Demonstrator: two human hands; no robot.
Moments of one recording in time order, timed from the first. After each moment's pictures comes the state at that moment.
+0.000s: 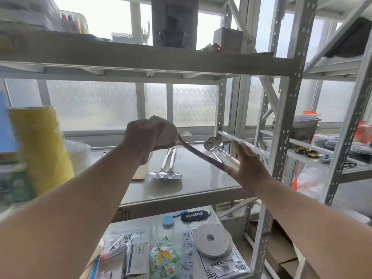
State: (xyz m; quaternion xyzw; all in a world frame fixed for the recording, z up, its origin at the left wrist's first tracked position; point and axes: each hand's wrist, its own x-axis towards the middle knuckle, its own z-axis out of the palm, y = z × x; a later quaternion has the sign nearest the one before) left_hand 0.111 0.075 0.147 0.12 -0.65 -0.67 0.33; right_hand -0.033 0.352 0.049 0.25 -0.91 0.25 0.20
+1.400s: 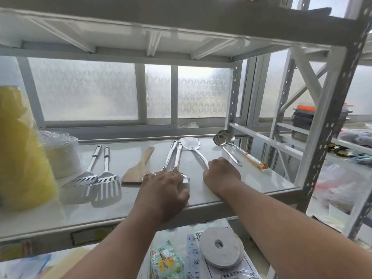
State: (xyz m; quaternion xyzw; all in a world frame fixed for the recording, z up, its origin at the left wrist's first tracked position) left_hand 0.045 0.059 -0.014 0.09 -0.98 -0.04 0.17; right_hand -0.099 0.208 0.001 0.18 -0.97 0.15 0.09
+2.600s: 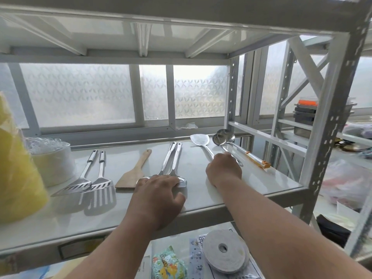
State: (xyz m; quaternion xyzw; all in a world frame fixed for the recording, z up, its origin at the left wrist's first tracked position) left_hand 0.045 0.061 -0.013 0.11 -0.97 -0.07 0.19; right_hand -0.143 0.198 -0.006 0.08 -0.97 0.20 0.15
